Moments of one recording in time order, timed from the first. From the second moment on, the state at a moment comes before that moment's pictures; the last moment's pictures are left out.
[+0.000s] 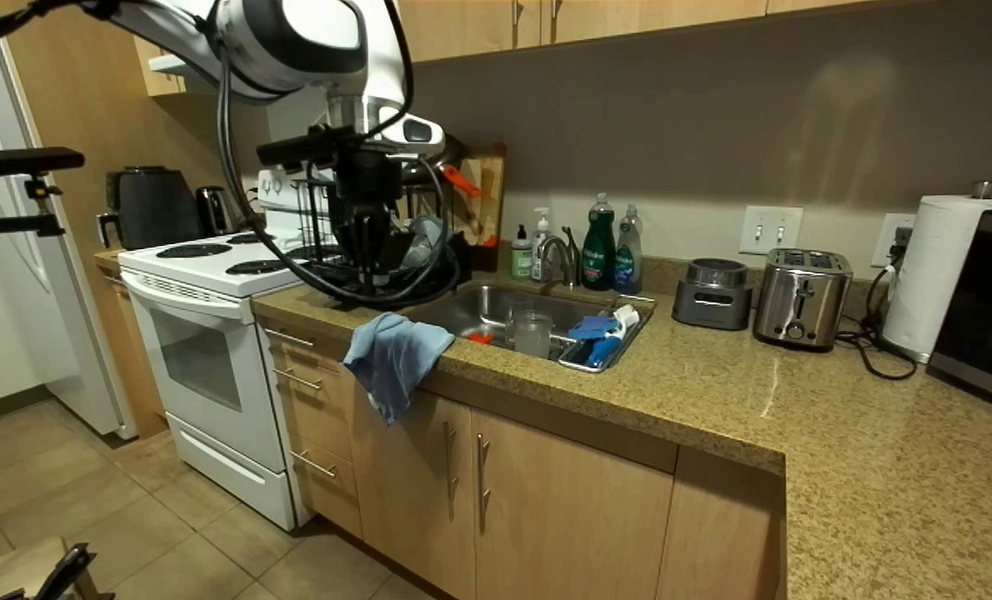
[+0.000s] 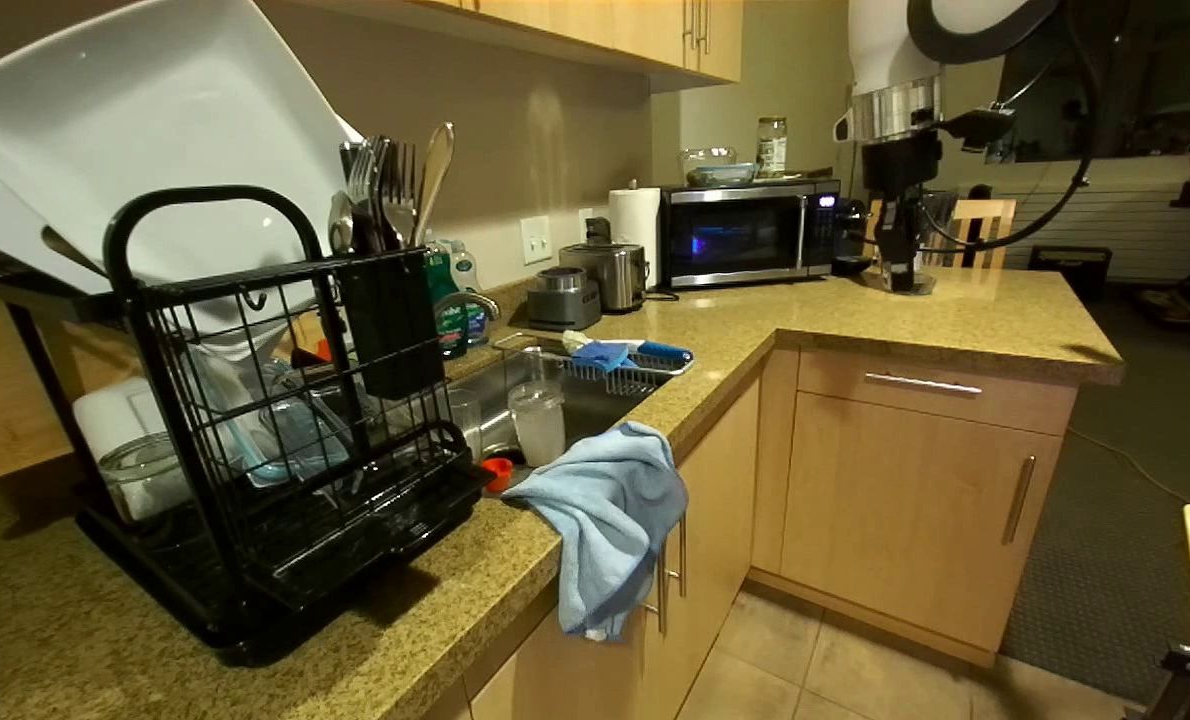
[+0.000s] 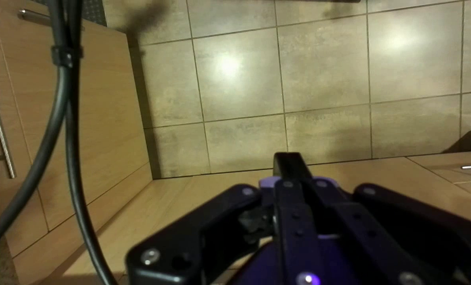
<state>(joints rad) -0.01 -0.14 -0.03 -2.08 -0.12 1.80 -0.02</state>
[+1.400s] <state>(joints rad) 0.08 -0.19 0.08 -2.05 -0.13 1.75 -0.01</state>
